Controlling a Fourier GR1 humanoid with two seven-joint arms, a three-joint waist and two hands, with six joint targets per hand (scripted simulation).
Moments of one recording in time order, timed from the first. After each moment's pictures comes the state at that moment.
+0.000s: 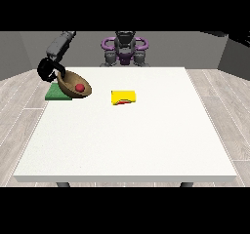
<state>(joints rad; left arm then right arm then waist) -0.54 0.79 0.59 -0.95 0.45 -0.44 -0.10 -0.56 -0.50 -0.32 -0.86 -0.16 0.03 0.07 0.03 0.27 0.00</state>
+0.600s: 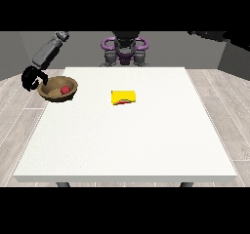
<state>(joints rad) -0.55 0.83 0.65 -1.18 0.55 -0.39 -0.04 -0.61 -0.73 -0.48 -0.55 -0.21 0.21 -0.24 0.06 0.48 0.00</state>
